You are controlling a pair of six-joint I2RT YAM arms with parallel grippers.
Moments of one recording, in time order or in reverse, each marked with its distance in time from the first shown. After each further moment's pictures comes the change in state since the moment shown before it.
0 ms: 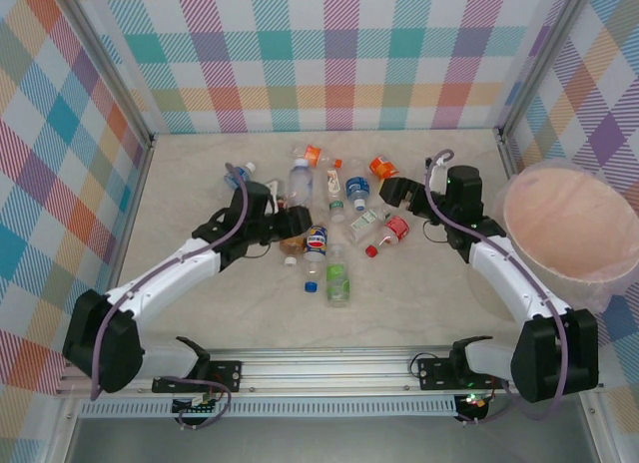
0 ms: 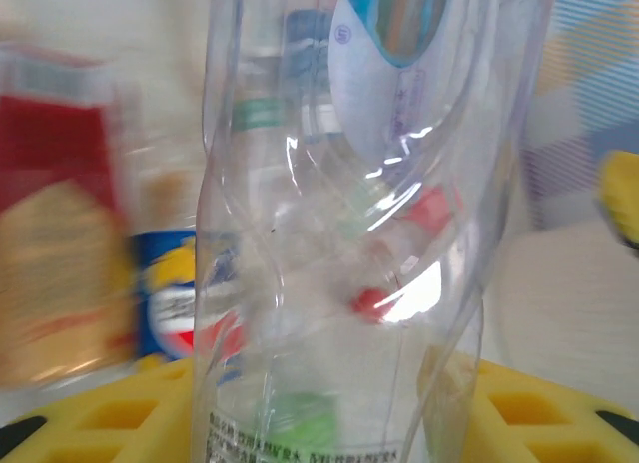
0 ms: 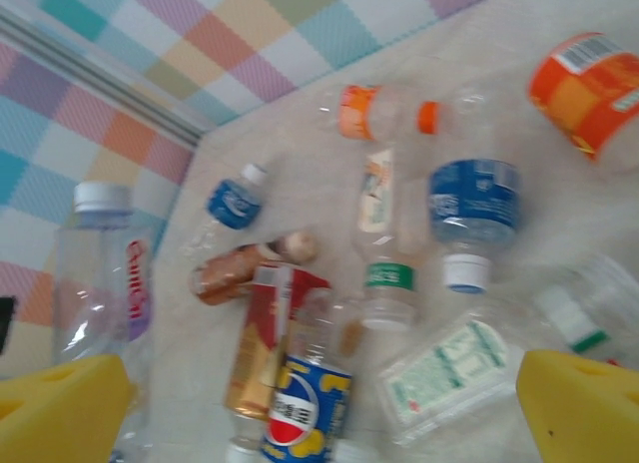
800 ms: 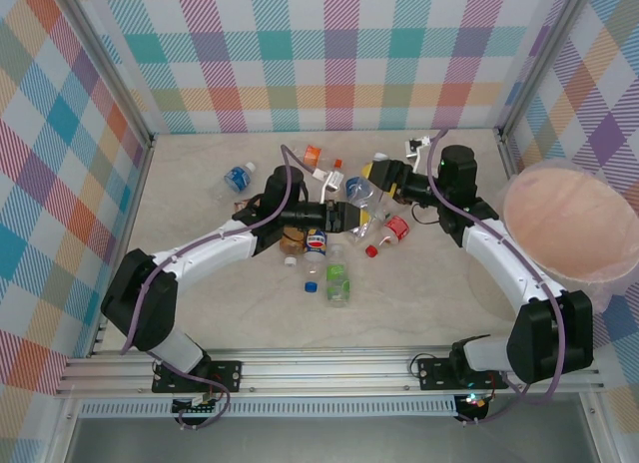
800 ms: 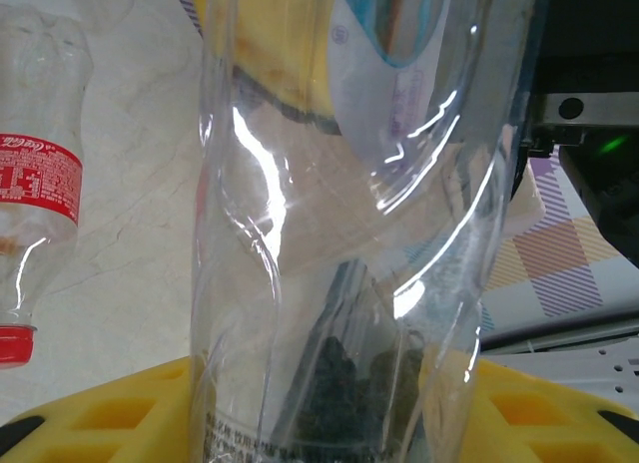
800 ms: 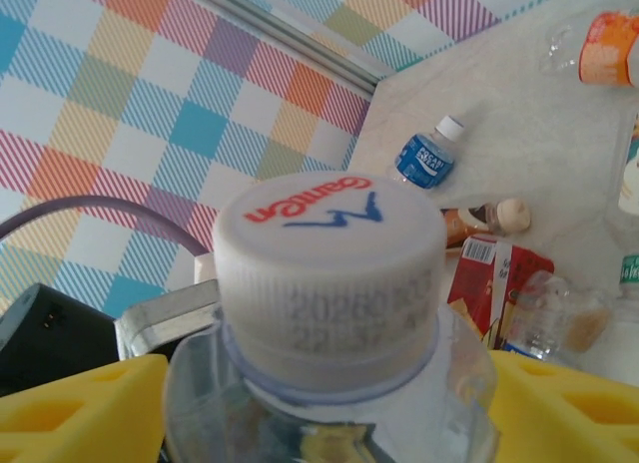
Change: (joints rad) left arm -0.114 0.251 0.154 0.346 0.502 -0.011; right arm 0.046 0.099 0.135 0.110 -0.300 0.233
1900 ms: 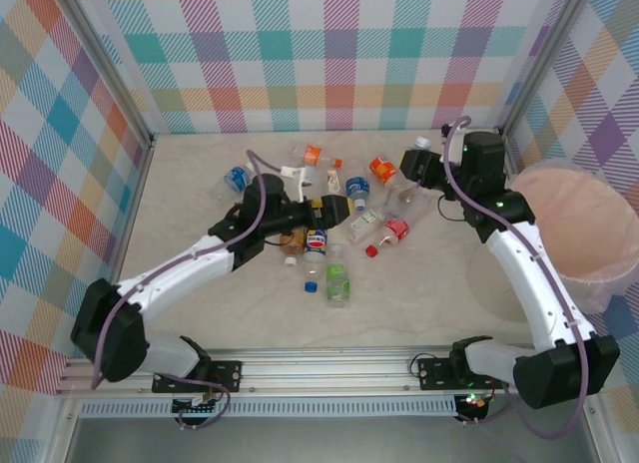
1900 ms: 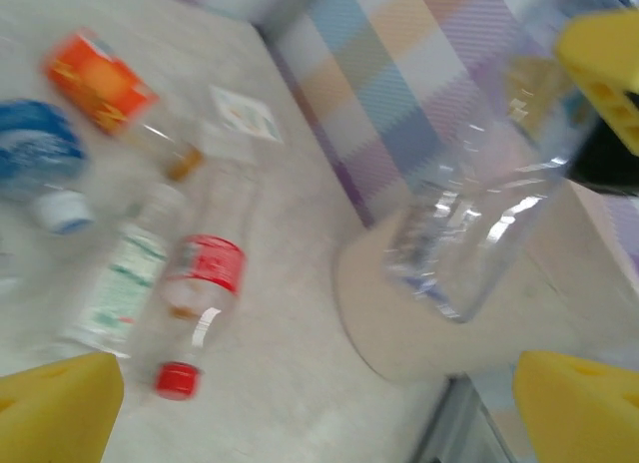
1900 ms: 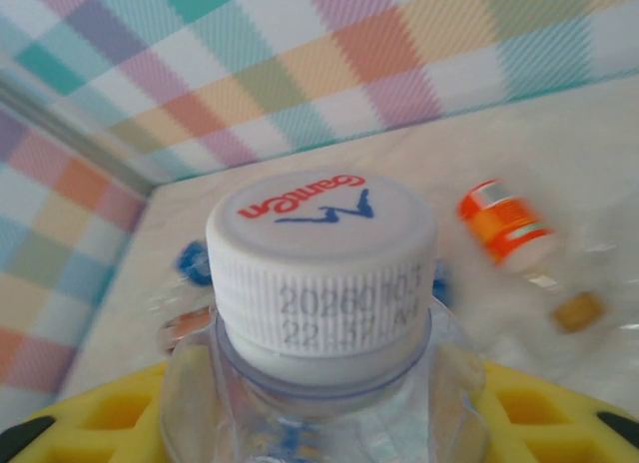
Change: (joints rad) left arm -0.001 -0.250 -0.137 -0.064 -0.474 0.035; right arm -0.029 -0.137 0.274 -0.566 0.586 -0.422
